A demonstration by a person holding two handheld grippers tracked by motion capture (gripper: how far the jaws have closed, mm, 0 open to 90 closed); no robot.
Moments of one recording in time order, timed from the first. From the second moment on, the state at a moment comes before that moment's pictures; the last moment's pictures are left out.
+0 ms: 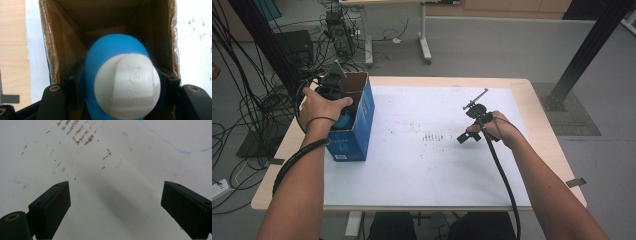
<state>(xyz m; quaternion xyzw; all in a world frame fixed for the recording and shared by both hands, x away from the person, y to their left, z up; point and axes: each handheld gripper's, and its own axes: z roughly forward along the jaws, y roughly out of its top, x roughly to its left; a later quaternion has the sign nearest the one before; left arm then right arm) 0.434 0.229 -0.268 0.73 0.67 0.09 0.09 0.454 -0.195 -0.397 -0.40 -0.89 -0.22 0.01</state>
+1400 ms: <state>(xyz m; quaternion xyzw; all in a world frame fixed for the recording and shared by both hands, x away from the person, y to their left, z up) 0.433 0.230 -0.268 0.73 0.67 0.09 0.09 0.455 -0.195 -0.397 -0.40 -0.89 -0.22 0.01</state>
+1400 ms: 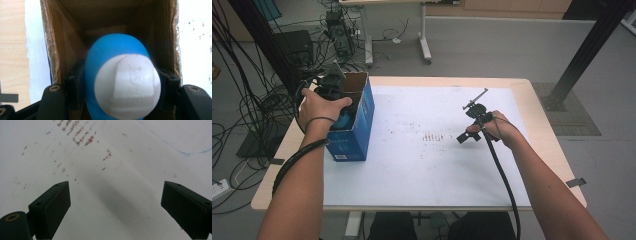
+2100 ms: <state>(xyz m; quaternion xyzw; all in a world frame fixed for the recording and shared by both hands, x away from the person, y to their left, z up) 0.432 0.233 -0.269 0.73 0.68 0.09 0.10 0.455 -0.196 -0.396 -0.40 -0.89 -0.22 0.01</state>
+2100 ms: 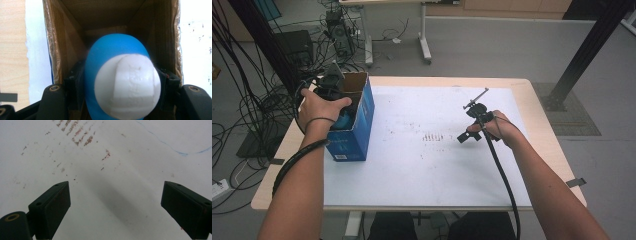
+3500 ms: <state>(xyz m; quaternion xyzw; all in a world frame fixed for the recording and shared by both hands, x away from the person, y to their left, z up) 0.432 0.231 -0.269 0.72 0.68 0.09 0.10 0.454 -0.196 -0.394 -0.40 -0.89 -0.22 0.01</state>
